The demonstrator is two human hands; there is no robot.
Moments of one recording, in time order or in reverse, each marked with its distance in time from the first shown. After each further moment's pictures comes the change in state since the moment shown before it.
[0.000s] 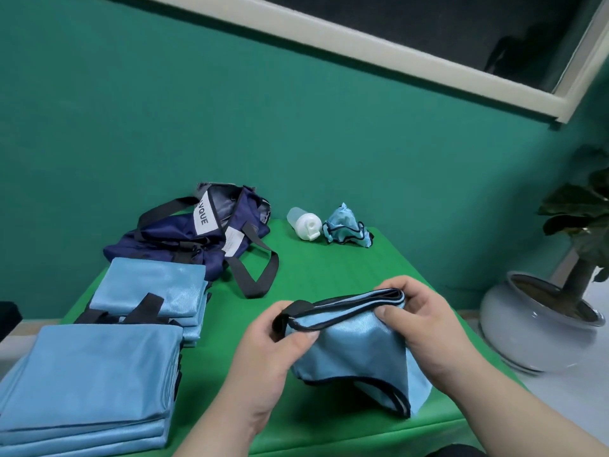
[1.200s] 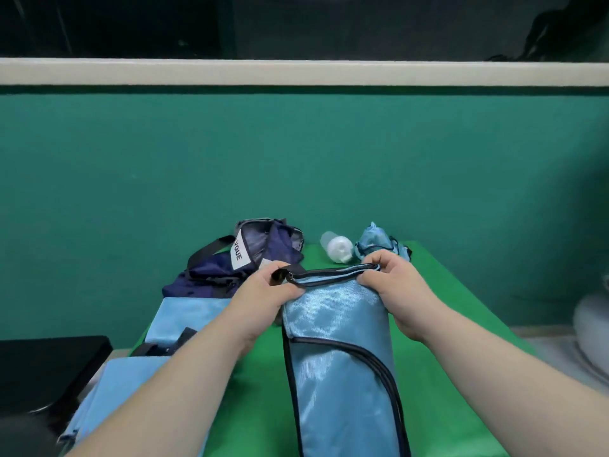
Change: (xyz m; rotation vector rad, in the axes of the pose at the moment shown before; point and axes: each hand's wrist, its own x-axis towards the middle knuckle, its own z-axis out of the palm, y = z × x) left_hand 0.075 0.076 0.006 0.472 0.085 -0.093; right_hand 0.095 -0.007 -0.001 0.049 -0.087 0.074
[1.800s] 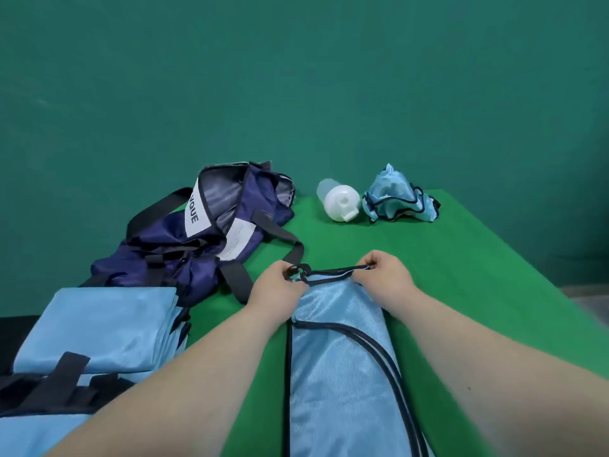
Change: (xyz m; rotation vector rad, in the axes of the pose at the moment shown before) left_hand 0.187 -0.175 0.068 0.431 0.134 -0.265; right_hand 0.183 0.199 -0.017 -0.482 0.106 0.222
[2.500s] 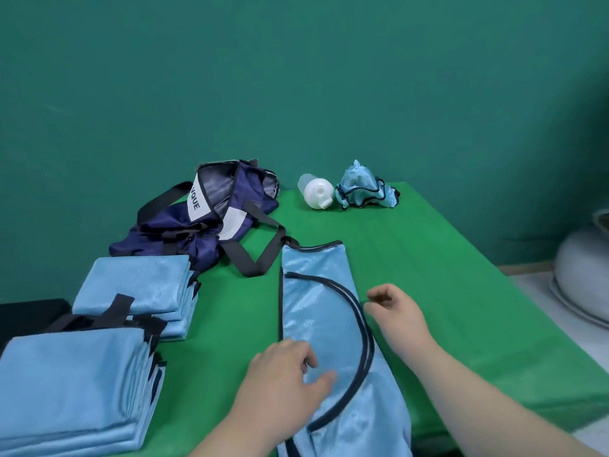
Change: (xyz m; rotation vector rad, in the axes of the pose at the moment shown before) left_hand -0.226 -0.029 -0.005 0.466 -0.194 0.374; right_hand -0.166 0.056 -0.045 0.229 0.092 0.026
